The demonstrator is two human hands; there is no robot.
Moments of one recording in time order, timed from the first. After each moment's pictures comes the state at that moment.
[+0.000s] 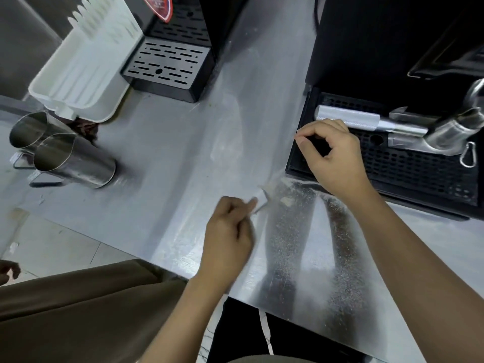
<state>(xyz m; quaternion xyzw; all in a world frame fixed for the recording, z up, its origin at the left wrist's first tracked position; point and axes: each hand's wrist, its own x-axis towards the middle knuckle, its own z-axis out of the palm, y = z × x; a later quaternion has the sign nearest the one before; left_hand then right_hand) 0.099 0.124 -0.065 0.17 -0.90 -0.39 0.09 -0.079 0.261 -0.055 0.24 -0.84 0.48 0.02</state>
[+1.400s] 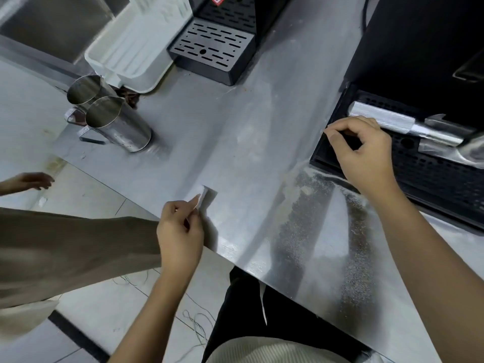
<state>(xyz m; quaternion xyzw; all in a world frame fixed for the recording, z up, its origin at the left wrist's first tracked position) 0.175 0.079 -0.063 0.44 -0.82 -0.32 0.18 -0.078 0.264 -0.052 0.25 -0.83 0.49 -0.01</state>
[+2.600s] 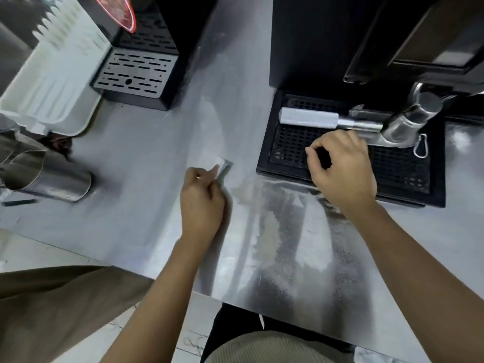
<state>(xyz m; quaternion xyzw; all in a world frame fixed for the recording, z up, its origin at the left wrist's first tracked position) 0.040 0.112 -0.068 0.25 -0.90 -0.32 0.15 -0.078 0.328 -0.070 0.24 -0.92 0.28 0.16</state>
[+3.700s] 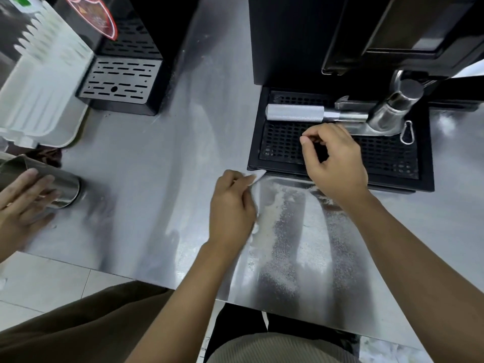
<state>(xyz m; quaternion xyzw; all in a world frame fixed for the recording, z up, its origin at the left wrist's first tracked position) 0.036 0.160 -0.072 0.12 -0.93 -0.34 0.11 -0.075 0.329 -0.063 0.21 -0.88 0.39 0.14</state>
